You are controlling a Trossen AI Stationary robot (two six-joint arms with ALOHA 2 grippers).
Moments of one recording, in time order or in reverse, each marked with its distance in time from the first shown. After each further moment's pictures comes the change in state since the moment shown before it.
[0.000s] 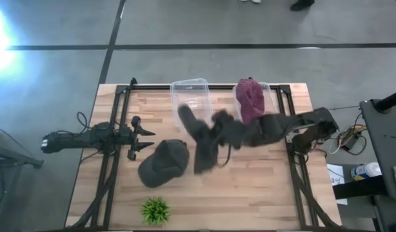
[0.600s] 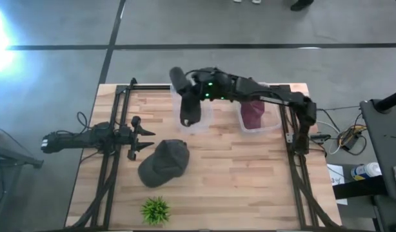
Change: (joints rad) left arm 0.000 0.001 0.000 0.000 0.000 0.000; right arm -0.494 0.188 -0.002 0.216 -0.368 -0.354
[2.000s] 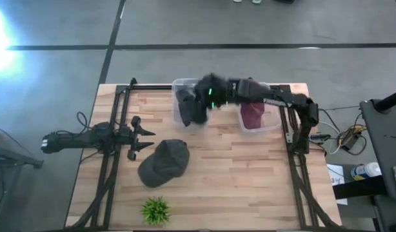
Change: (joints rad) left arm 0.000 0.000 0.000 0.000 0.000 0.000; right arm 0.076 -0.021 0.011 -0.248 -0.100 -0.274
